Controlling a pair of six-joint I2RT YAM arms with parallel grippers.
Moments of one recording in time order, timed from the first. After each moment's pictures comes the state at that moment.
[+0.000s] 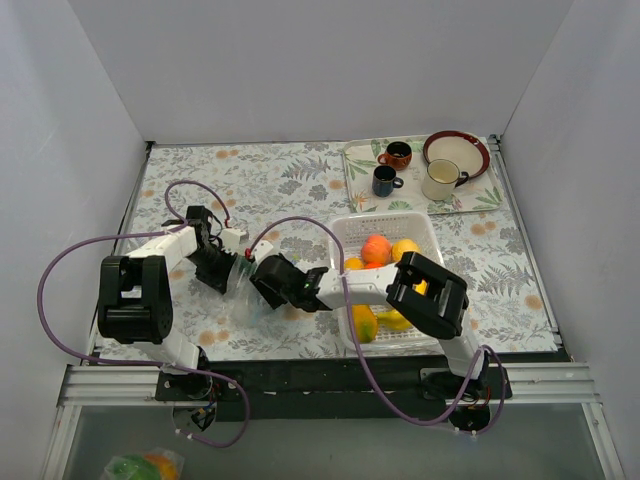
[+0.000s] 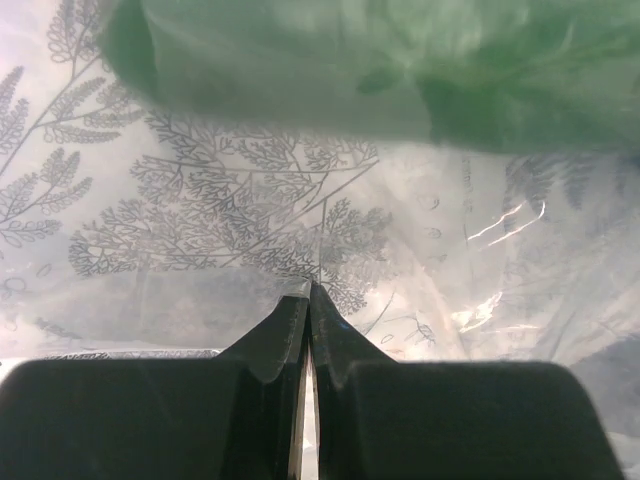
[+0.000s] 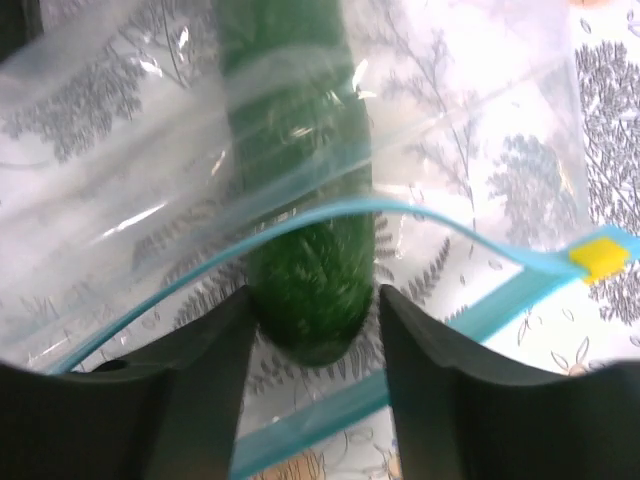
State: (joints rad) left arm -0.02 1.59 0.90 -0.79 0.26 0.49; right arm 1.22 2.05 1.32 -0.05 0.32 0.25
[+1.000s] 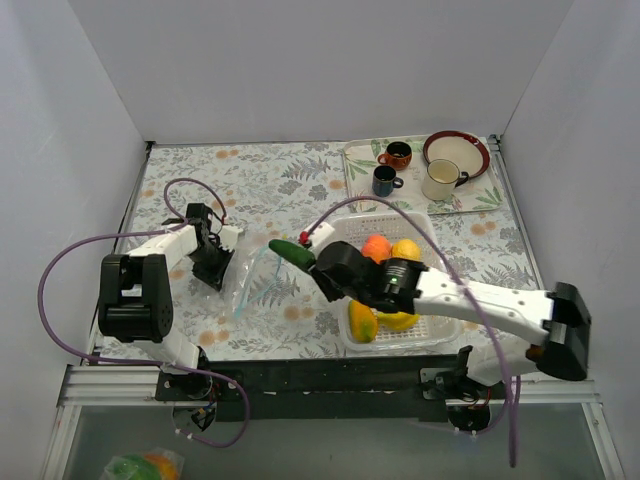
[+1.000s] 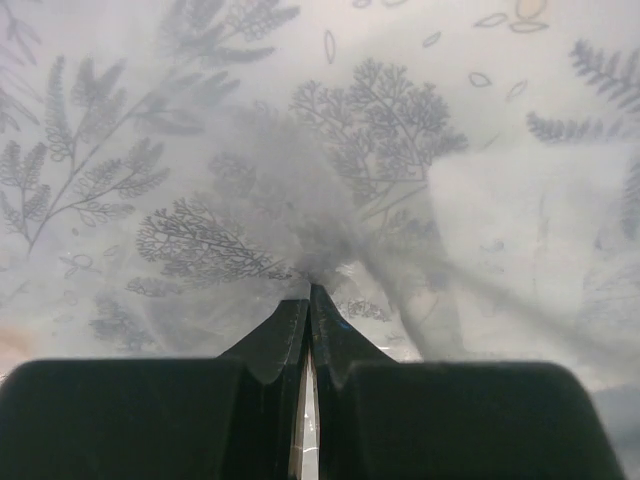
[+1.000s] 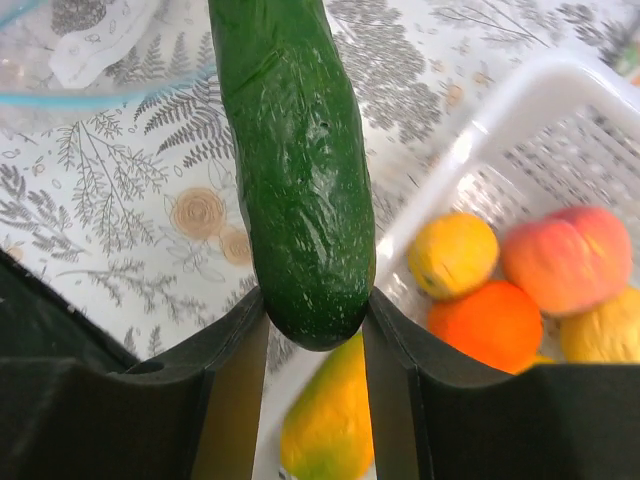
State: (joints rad) left arm -0.02 1.61 0.91 -0.75 0.16 0.45; right arm 1.22 1.41 1.13 -0.48 0.38 0.22
